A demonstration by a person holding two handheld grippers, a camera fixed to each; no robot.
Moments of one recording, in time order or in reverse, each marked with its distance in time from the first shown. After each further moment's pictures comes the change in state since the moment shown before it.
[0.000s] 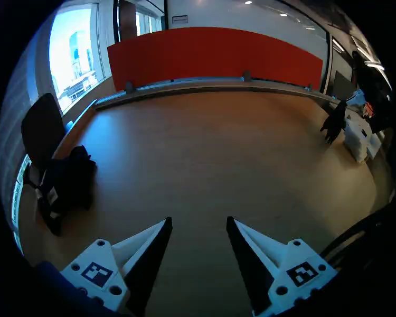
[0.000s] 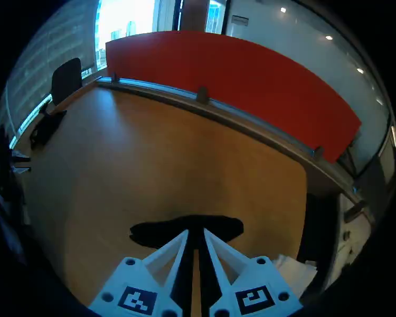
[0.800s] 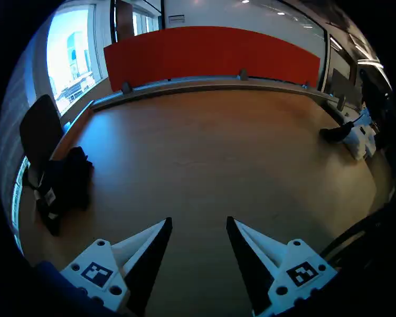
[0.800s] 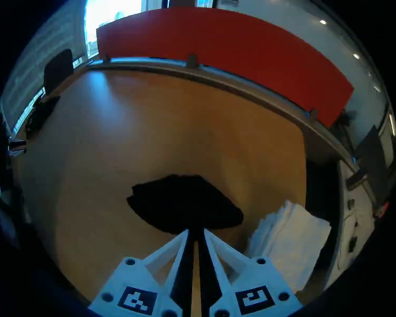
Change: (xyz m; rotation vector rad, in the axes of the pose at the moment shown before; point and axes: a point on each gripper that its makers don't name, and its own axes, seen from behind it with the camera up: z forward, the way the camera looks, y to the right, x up) left arm -0.001 0.007 0.000 -0.012 -0.004 0.014; right arm -0.116 0.006 -0.009 -0.022 -0.145 0.067
